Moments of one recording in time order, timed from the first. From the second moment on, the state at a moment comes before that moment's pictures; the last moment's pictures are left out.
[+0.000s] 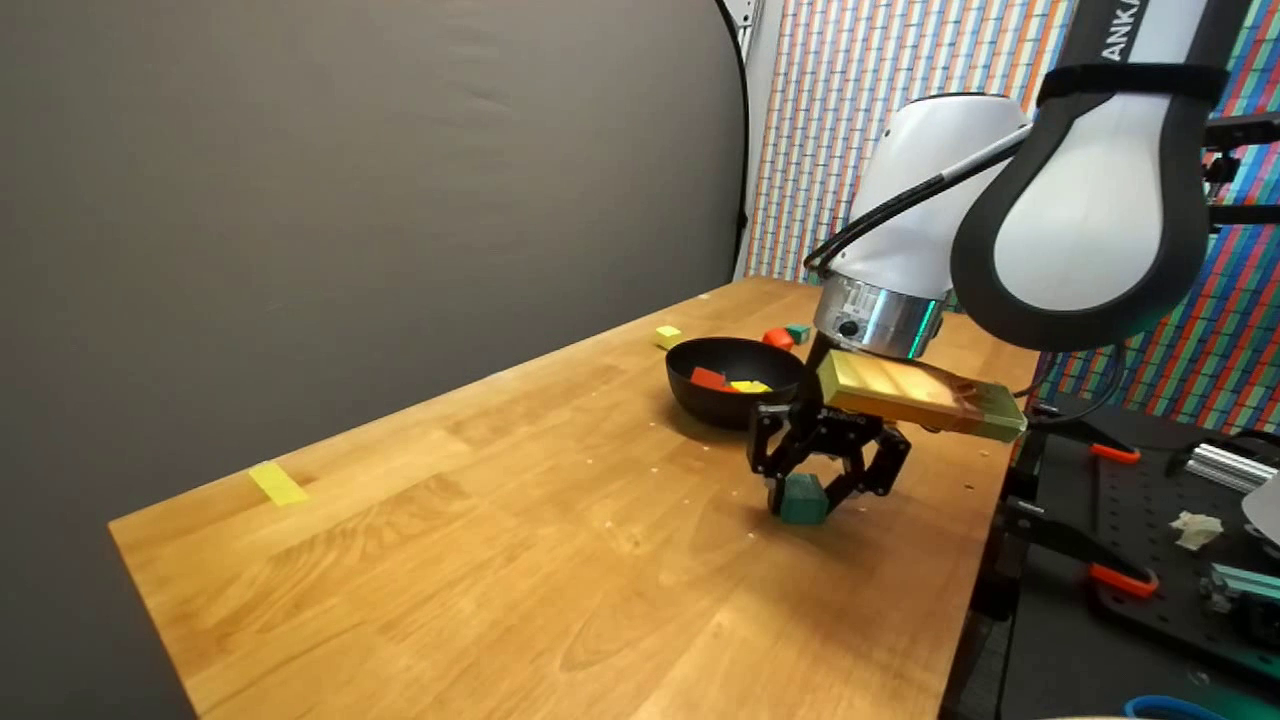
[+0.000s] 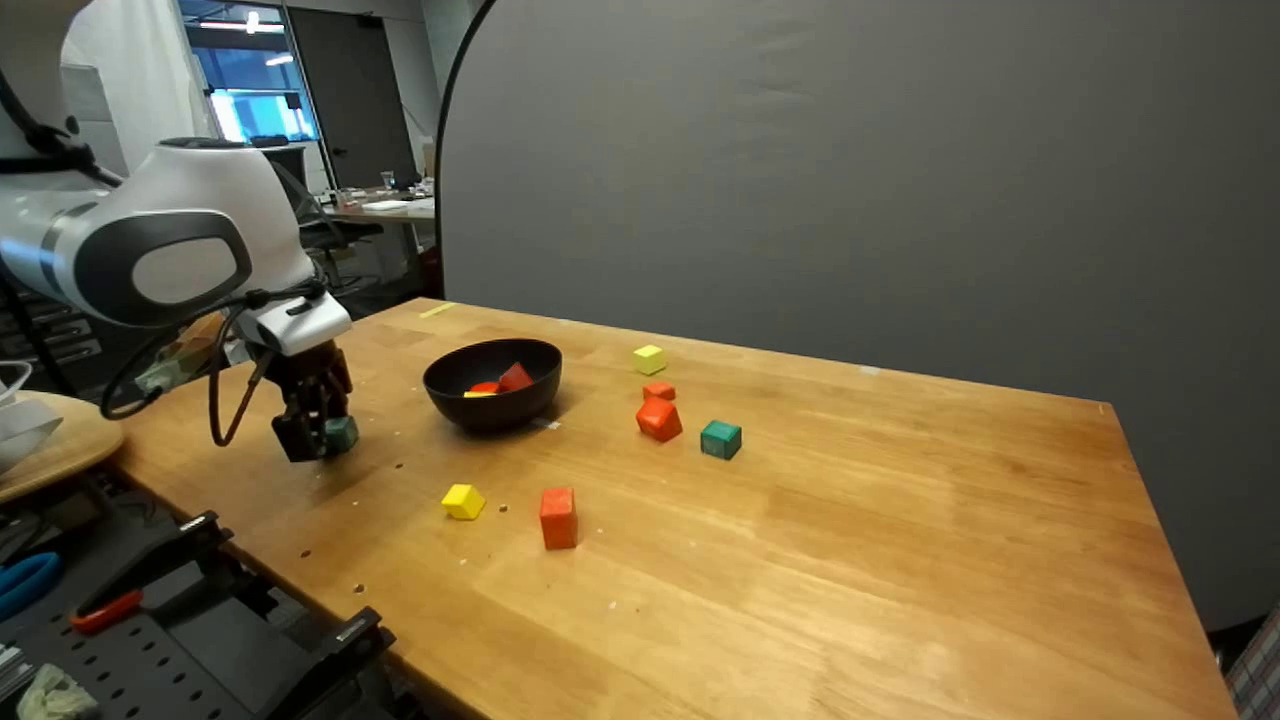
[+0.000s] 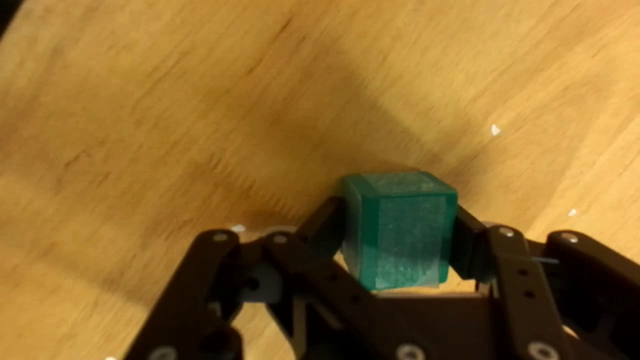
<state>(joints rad) 0.30 0.38 0.27 -2.69 0.42 3.25 0.96</state>
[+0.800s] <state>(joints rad) 0.85 0.20 -0.33 -2.74 0.77 3.26 0.53</state>
